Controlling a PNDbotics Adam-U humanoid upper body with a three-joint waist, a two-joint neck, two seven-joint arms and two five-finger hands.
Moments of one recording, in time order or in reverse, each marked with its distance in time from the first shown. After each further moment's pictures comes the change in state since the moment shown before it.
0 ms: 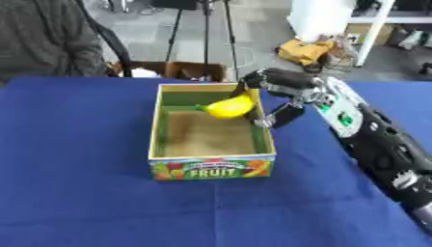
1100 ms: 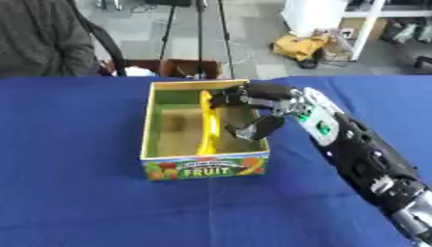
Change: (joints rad) left arm -0.003 -0.011 -0.009 0.000 0.001 0.002 -0.008; right arm 0.010 0.028 0.027 -0.009 0.014 0.020 0.020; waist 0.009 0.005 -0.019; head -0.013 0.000
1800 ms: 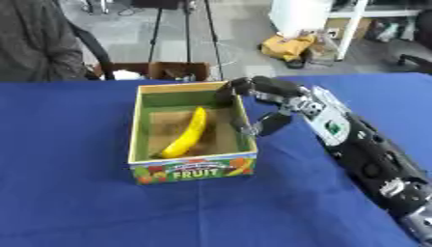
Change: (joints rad) left arm 0.016 0.001 0.008 0.000 -0.004 -0.001 0.008; right arm 0.062 -0.036 -0.041 -0.049 -0.174 -0.064 -0.064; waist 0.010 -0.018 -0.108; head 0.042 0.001
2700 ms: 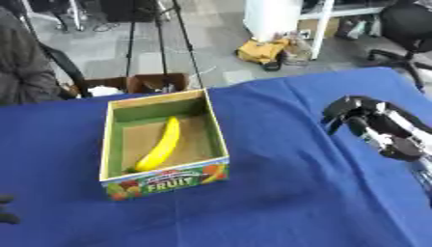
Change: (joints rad) left arm 0.041 0.009 0.060 0.006 -0.027 -0.026 0.060; right arm 0.424 0.015 -0.260 -0.400 -0.837 0.432 0.142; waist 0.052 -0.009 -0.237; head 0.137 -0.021
